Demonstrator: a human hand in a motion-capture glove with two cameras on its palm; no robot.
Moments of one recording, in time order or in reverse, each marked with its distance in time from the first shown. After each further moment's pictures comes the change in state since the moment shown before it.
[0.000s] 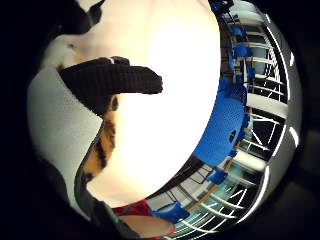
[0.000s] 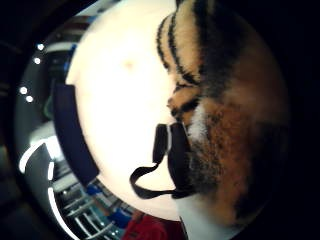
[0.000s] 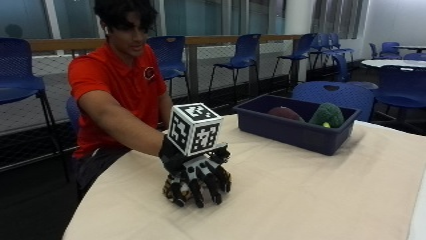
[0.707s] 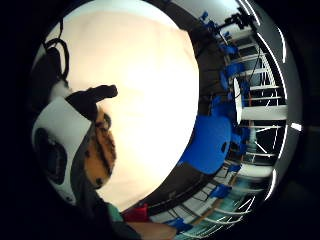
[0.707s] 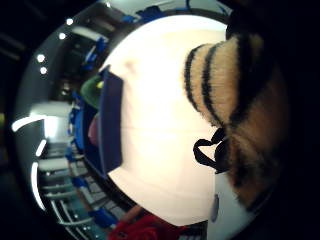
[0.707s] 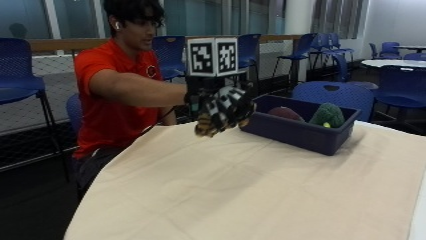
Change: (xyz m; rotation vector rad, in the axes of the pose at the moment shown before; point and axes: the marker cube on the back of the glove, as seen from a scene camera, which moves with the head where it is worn) arm -0.085 0.037 -0.142 0.295 -0.034 -0.179
